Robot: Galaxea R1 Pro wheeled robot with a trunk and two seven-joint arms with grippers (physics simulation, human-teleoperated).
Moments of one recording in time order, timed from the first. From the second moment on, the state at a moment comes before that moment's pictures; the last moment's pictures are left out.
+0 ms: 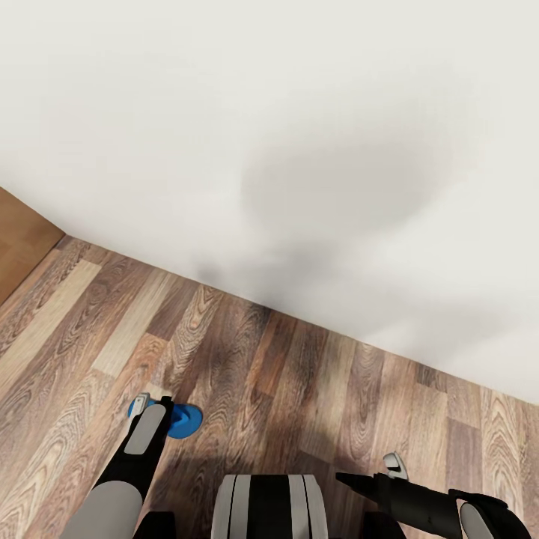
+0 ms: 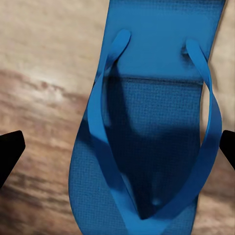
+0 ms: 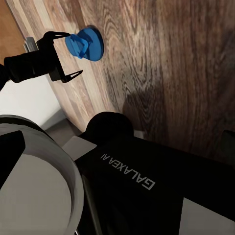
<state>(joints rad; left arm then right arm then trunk) -0.58 -0.09 0.25 -0.79 1.09 -0.08 0.67 -0.06 -0.23 -0.08 -1.35 -0.55 0.96 0.83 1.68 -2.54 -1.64</state>
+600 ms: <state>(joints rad) -0.58 -0.09 0.25 -0.79 1.09 -0.08 0.67 -0.06 -0.23 -0.08 -1.35 -0.55 0.96 0.83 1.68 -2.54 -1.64</state>
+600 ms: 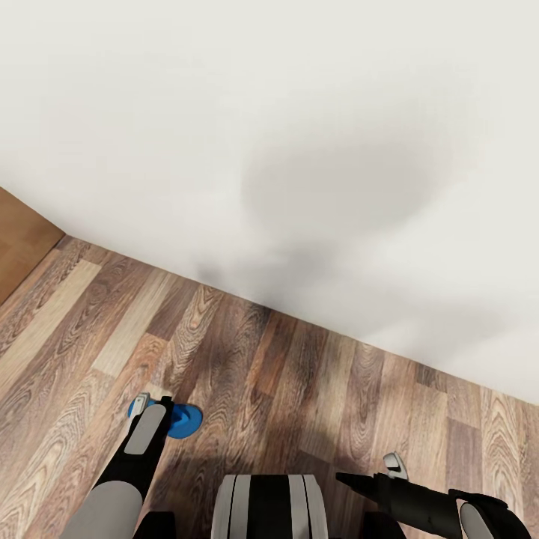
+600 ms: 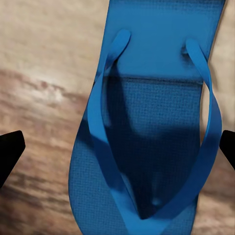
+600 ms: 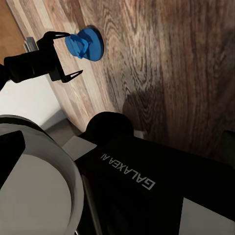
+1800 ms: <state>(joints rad) -0.58 -0.10 0.25 -0.78 1.09 -0.08 0.67 -0.06 -0.23 -0.08 -1.35 -0.55 0.96 0.83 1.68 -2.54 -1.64</state>
